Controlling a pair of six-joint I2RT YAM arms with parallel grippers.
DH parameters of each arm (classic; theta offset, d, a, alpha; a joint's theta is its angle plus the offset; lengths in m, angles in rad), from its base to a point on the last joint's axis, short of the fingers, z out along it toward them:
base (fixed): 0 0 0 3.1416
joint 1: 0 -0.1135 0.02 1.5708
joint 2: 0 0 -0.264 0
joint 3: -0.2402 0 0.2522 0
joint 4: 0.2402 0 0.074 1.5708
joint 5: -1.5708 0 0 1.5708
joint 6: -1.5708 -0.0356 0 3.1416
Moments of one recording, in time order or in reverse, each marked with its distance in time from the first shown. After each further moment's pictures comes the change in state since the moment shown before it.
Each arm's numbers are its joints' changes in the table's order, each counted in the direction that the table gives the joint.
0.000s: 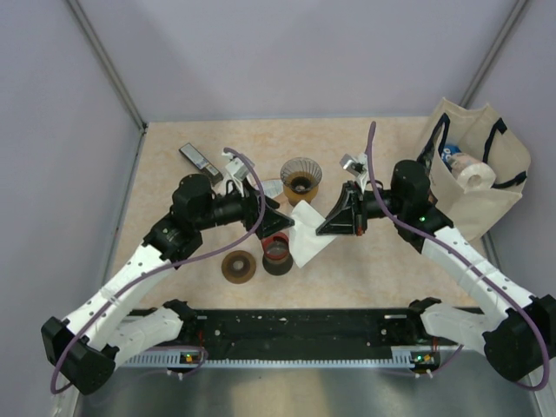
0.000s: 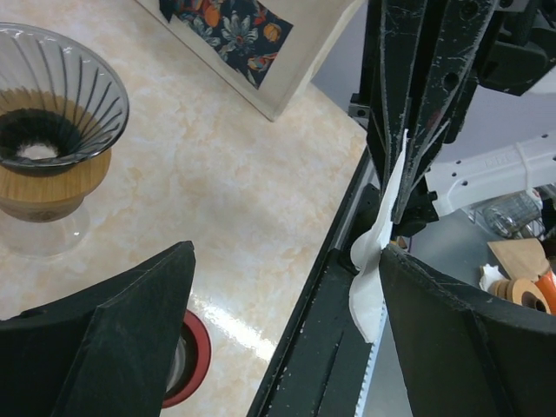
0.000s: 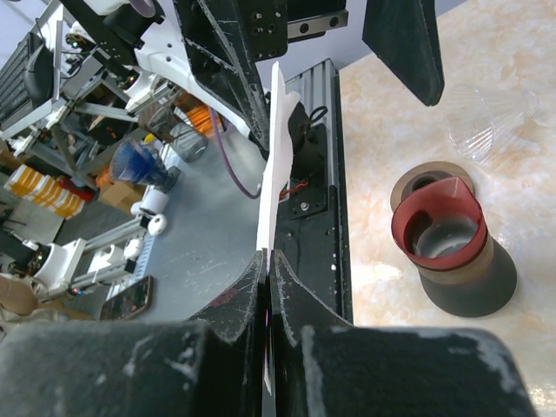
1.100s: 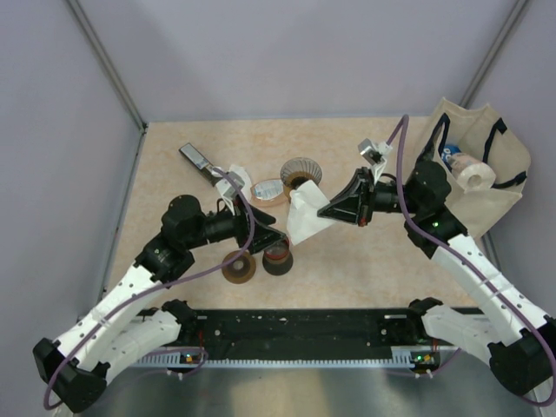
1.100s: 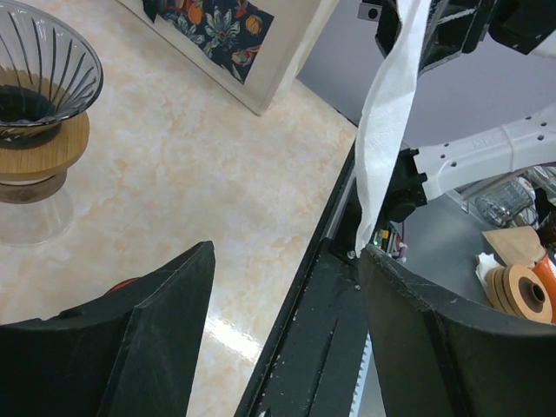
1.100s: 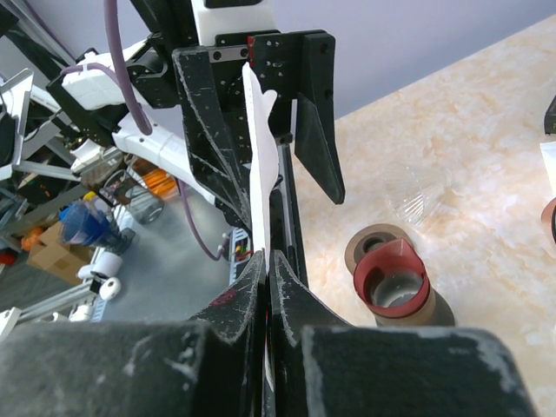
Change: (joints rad) left arm 0.024 -0.168 0.146 -0.051 -0.008 0.019; right arm 0.000 -0.093 -0.045 -0.072 -0.189 -0.069
